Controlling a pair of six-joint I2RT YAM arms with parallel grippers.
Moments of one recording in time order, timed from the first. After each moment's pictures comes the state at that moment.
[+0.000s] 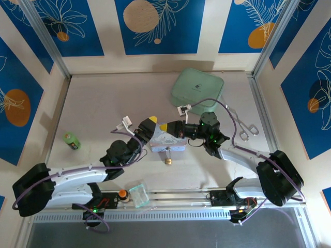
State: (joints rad) left arm -0.99 1.10 0.41 0.85 -0.40 -1.17; right arm 0.60 1.29 0.58 0.63 -0.78 1.10
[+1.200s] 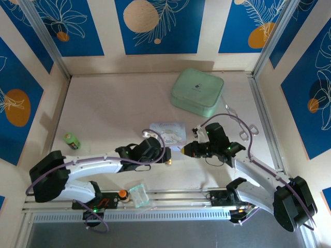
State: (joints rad) left arm -1.08 1.35 0.69 -0.15 -0.14 -0.93; right arm 0.51 1.00 0.49 -0.29 -0.62 0.63
